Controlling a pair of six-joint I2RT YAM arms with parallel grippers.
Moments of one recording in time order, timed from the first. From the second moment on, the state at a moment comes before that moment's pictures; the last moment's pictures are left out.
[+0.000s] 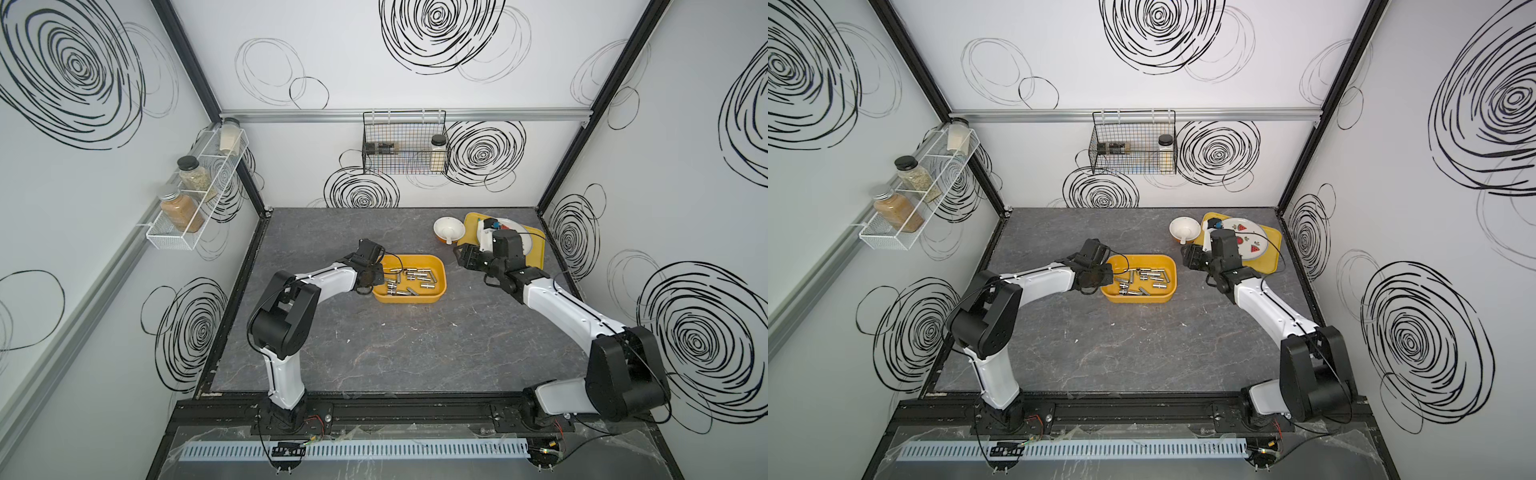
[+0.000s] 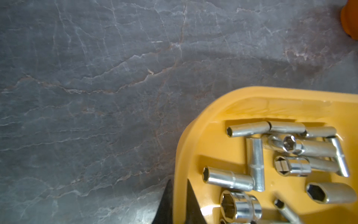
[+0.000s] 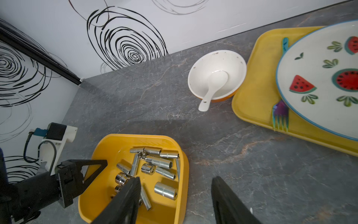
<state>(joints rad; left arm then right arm) -0.43 1.88 1.15 -0.26 -0.07 -0.53 0.32 1.42 0.95 -0.09 -0.16 0.44</state>
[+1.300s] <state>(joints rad) -0.54 1.09 0.63 -0.17 -0.51 -0.70 0.64 2.16 1.64 -0.47 0.07 0.37</state>
